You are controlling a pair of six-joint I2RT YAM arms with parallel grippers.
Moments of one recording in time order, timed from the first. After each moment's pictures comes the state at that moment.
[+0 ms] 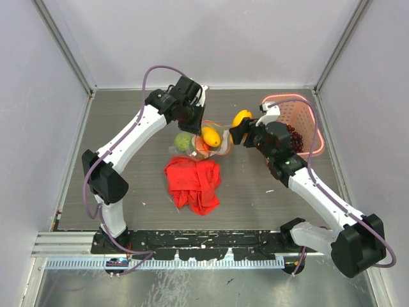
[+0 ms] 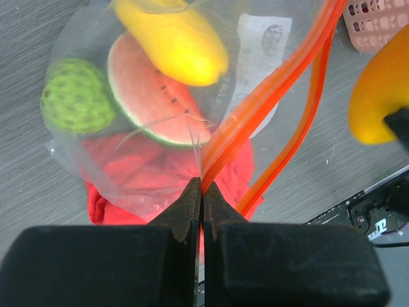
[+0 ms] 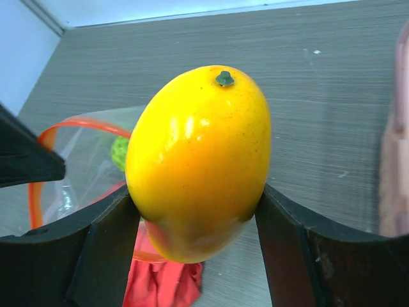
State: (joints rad) left arm -0.65 1.87 1.99 -1.06 0.09 -0.31; right arm 0.41 1.09 0.81 0.04 0.02 0.37
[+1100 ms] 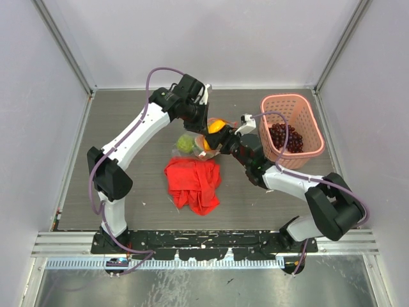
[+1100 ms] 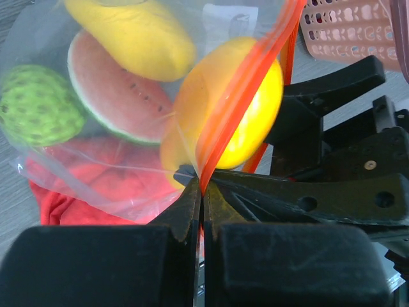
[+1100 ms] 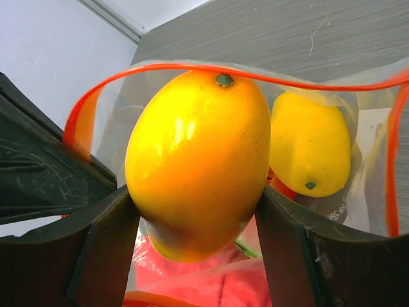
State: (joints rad) left arm -0.65 1.93 2.04 -1.05 0.20 -0.41; right arm 0.61 1.41 0.65 0.62 0.06 0.73
